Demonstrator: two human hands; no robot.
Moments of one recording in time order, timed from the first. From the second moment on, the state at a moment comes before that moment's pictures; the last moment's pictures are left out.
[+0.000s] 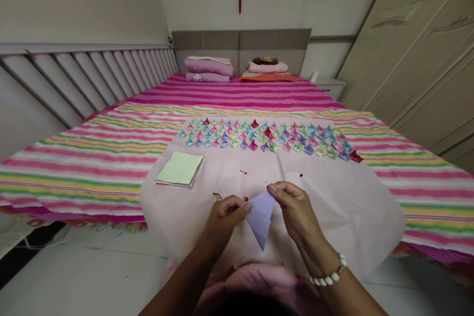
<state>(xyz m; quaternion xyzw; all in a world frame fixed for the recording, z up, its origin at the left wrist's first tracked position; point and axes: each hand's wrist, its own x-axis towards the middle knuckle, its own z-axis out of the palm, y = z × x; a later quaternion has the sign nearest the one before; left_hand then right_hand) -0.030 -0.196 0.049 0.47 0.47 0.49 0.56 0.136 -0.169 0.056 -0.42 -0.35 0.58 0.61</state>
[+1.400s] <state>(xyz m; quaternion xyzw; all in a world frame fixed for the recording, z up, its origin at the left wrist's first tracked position) -0.046 -0.182 0.042 0.53 0.50 0.42 0.54 0.126 -0.175 0.048 -0.45 -0.44 0.65 0.43</state>
